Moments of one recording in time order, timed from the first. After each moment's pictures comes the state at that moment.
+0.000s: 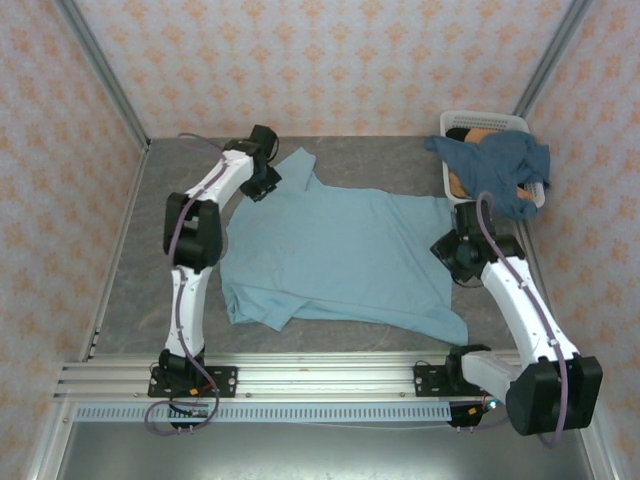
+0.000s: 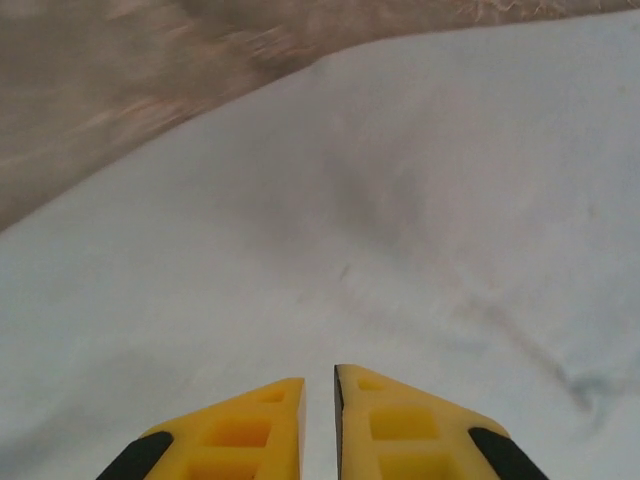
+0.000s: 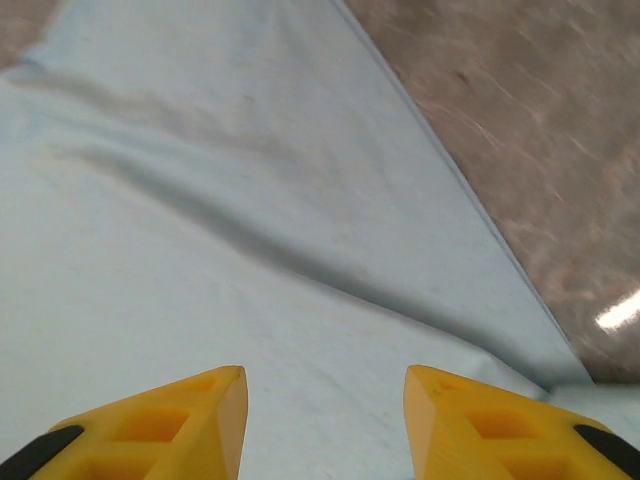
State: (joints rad) left arm -0.20 2.36 2.08 -0.98 -0.06 -0.95; right arm 0.09 1.09 0.90 -0.90 0.00 0.89
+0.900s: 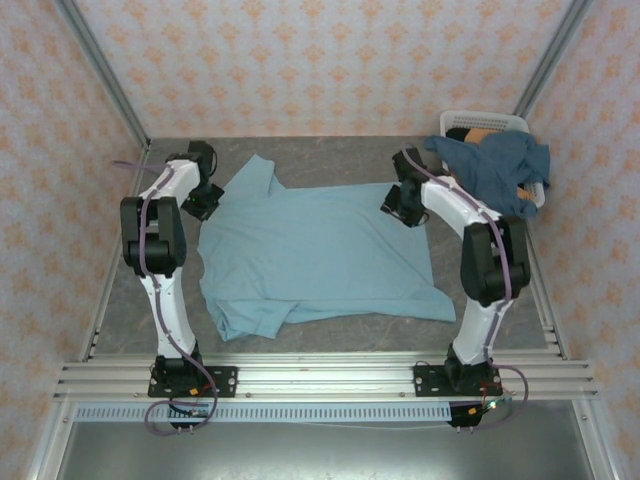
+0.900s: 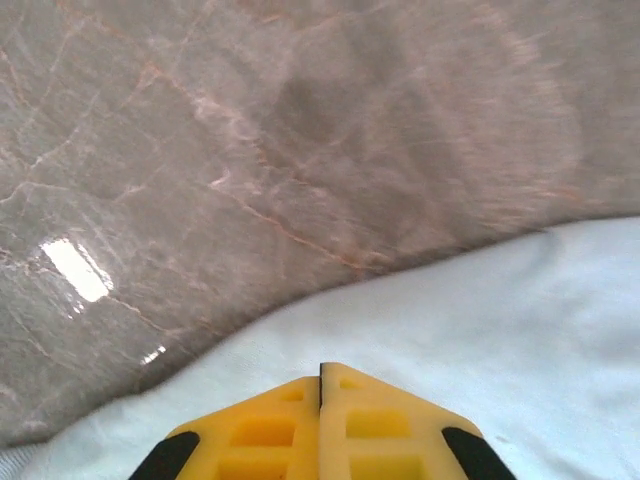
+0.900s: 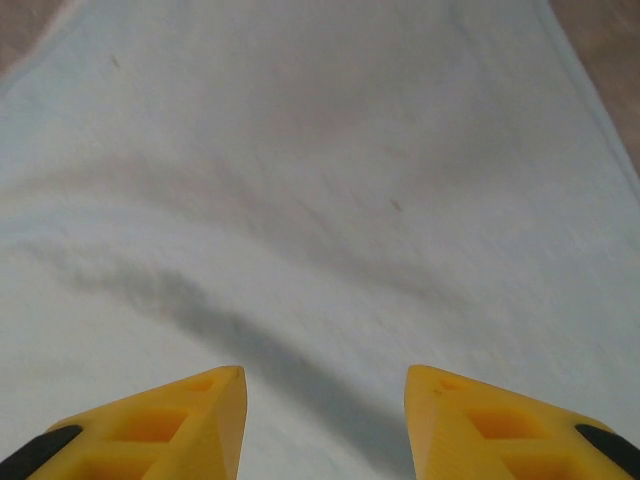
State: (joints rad) left arm 0.09 2.15 1.73 -0.96 -0.12 -1.00; right arm 0.26 1.90 1.47 -0.77 -0.02 0.78
